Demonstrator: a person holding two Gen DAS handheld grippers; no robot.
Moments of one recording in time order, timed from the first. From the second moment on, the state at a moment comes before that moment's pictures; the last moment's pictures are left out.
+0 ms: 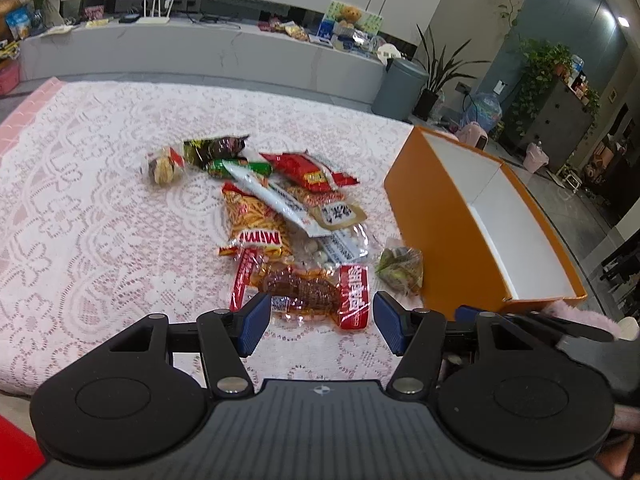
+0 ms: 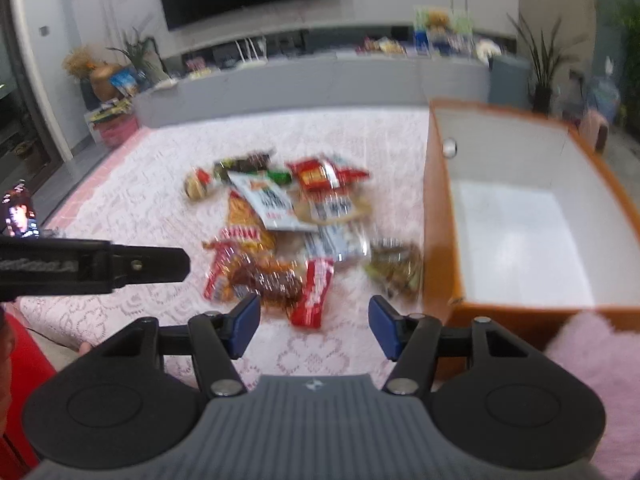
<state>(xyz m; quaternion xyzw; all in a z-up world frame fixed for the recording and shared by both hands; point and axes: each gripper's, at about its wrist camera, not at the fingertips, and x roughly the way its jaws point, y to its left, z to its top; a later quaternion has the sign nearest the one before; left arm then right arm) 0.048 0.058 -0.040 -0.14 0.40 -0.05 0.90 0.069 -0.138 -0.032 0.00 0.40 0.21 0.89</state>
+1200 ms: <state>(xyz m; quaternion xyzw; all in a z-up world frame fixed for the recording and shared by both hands) 0.122 0.039 -0.092 0.08 0.45 -0.15 0.88 0.142 -0.146 -0.077 0.11 0.45 0.10 0.88</state>
